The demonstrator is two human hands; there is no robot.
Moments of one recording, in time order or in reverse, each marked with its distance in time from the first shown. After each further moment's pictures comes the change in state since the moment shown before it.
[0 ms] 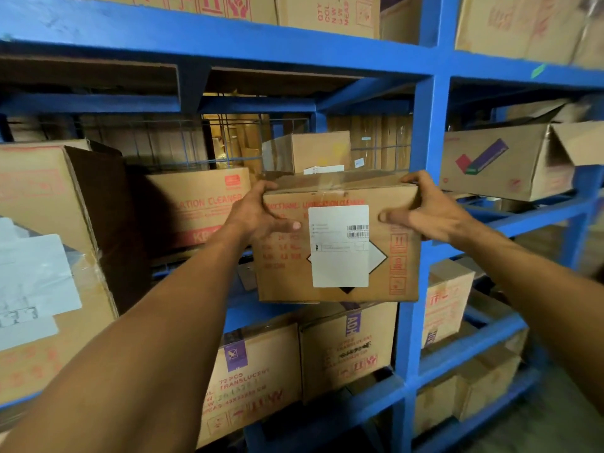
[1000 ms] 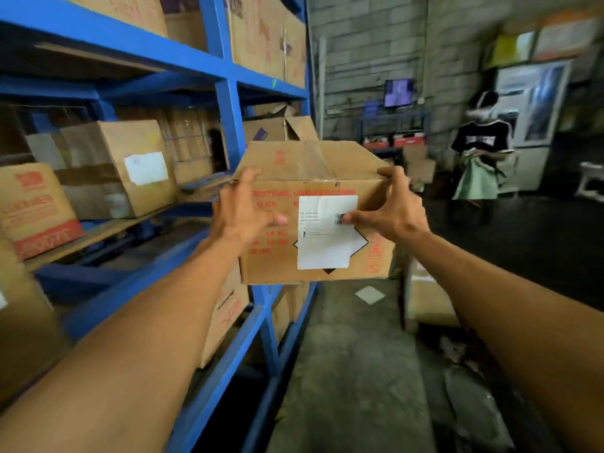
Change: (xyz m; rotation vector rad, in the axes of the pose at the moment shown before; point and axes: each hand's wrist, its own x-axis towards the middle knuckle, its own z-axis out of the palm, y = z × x) left_hand -0.190 0.038 -0.004 -0.090 -0.275 0.589; right_hand -0.342 -0.117 0.030 -0.342 0.837 0.504
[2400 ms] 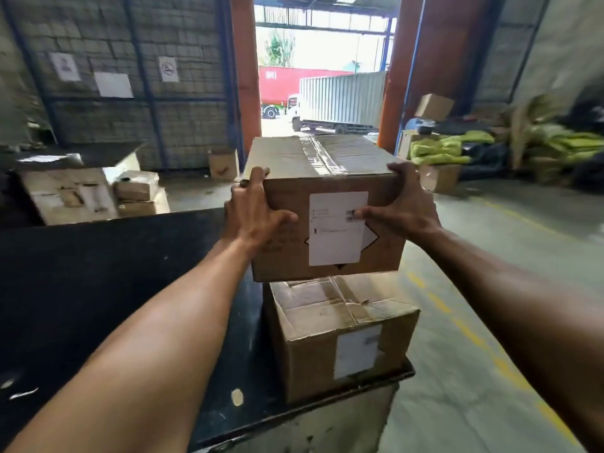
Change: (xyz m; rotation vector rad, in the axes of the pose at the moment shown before) left_hand -0.373 0.394 0.079 -1.105 -1.162 1.331; right_hand -0.511 -0.088 -0.292 -1.062 1.440 1.032
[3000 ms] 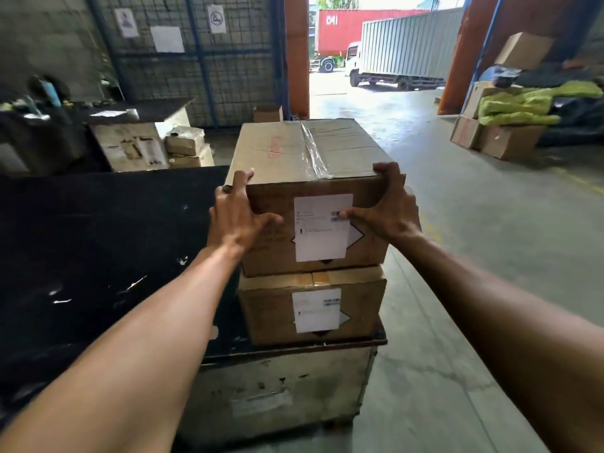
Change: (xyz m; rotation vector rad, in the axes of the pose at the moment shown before) left_hand -0.082 0.052 0.073 0.087 0.039 -0.258; right_hand -0.009 0.112 0.001 0.122 -0.175 0.014
